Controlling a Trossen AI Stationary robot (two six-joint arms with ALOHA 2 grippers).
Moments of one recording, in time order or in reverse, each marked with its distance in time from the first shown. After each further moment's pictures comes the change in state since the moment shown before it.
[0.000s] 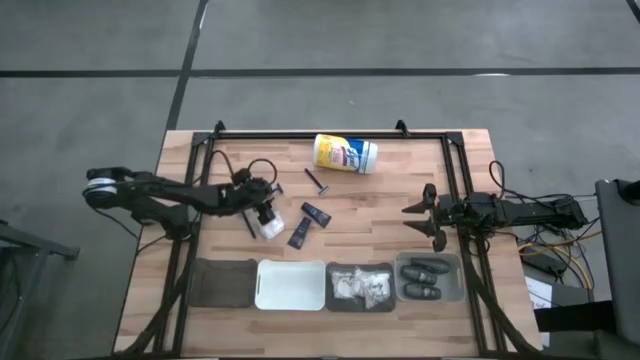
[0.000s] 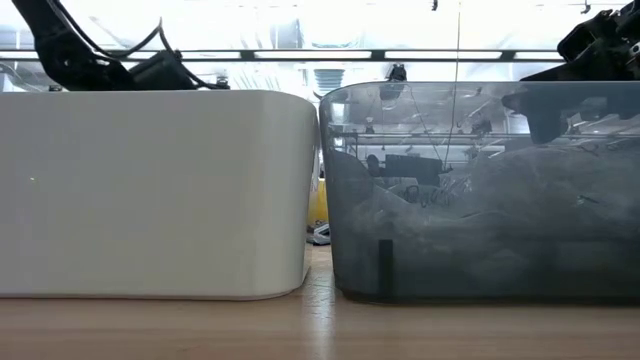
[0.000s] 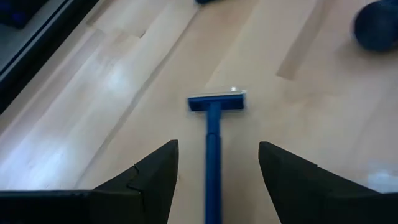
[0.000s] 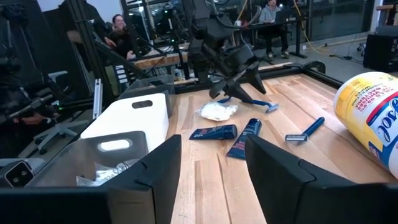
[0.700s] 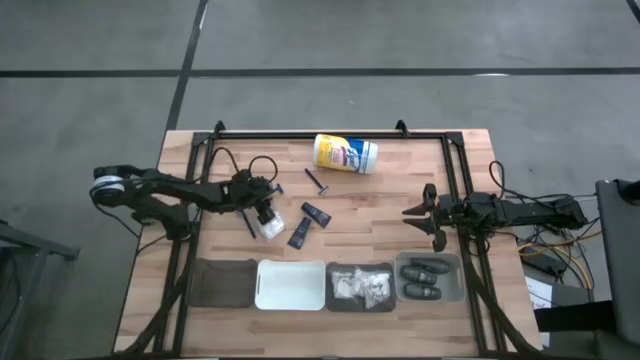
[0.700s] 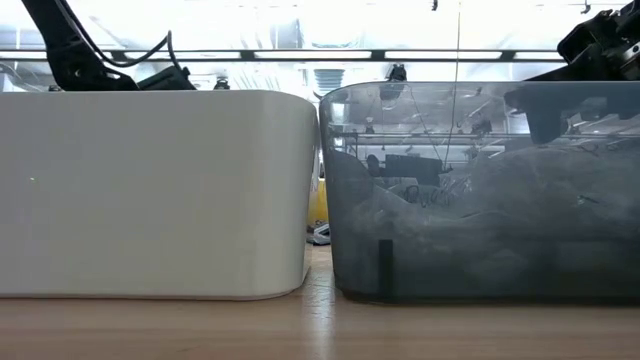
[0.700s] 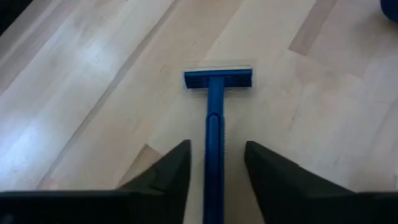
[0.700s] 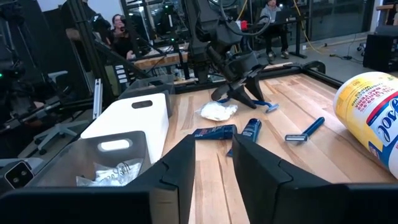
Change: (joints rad) left arm 0.070 0.084 -0.001 -0.002 0.103 -0.019; right arm 0.000 0.000 0.000 0.000 0.000 0.000
